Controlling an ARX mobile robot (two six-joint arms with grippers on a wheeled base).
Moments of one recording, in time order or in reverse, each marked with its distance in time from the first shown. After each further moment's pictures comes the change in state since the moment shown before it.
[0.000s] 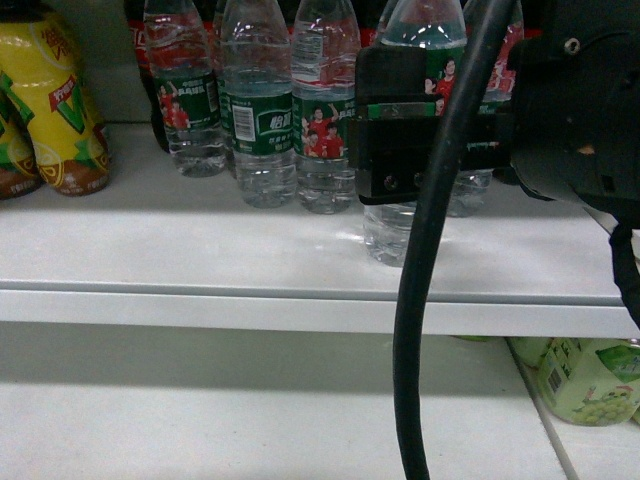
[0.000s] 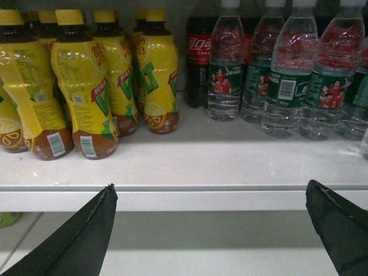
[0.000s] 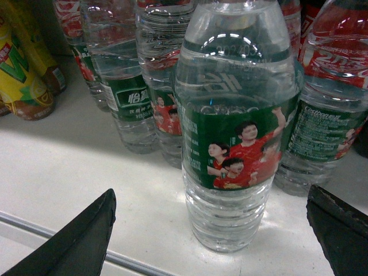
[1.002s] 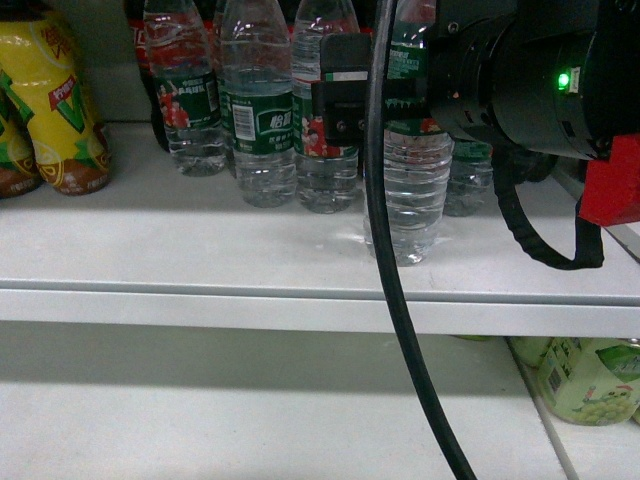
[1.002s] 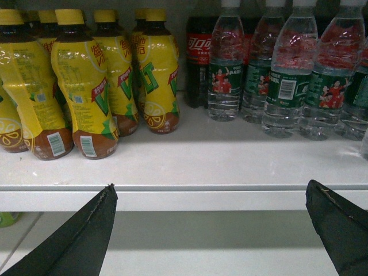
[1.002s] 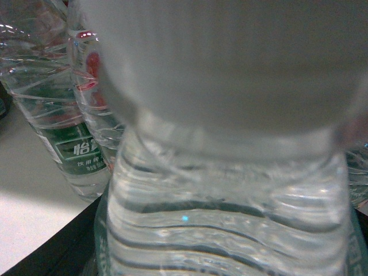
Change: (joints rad) left arm 0.000 0.000 0.000 0.000 0.000 0.000; right arm -0.027 0.248 0.287 -0.047 0.082 -0.023
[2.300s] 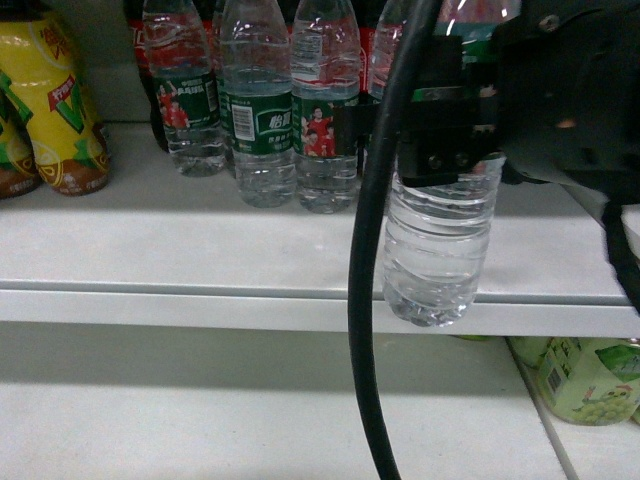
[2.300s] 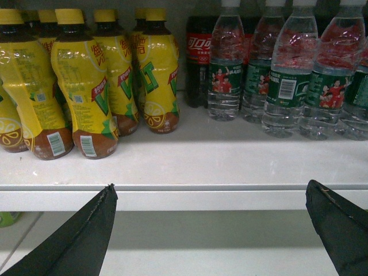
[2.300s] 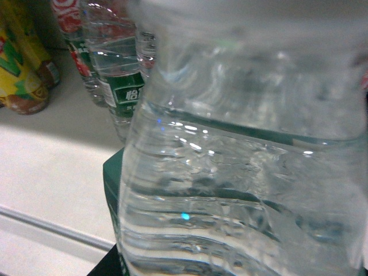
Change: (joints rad) left arm 0.000 0.000 0.000 0.000 0.000 0.000; right arm 0.048 -0.277 -0.246 -0.047 -0.031 0.008
